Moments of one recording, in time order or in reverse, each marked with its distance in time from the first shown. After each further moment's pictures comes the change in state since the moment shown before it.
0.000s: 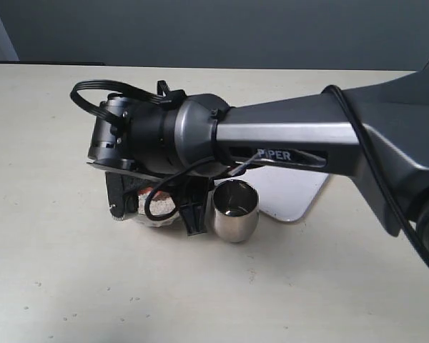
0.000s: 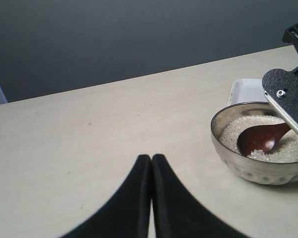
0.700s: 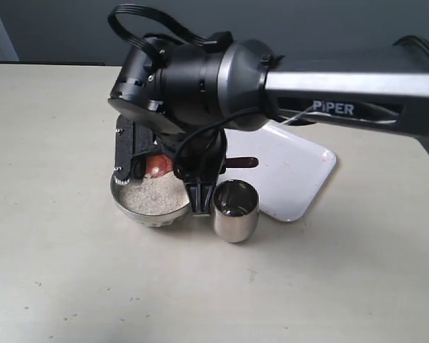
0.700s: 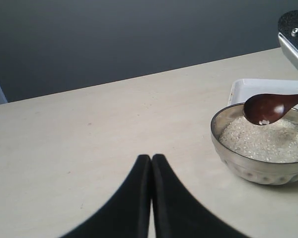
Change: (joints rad) left arm 0.000 0.000 0.000 0.000 0.000 0.000; right arm -0.071 -0.099 -0.004 0.133 0.012 -0.016
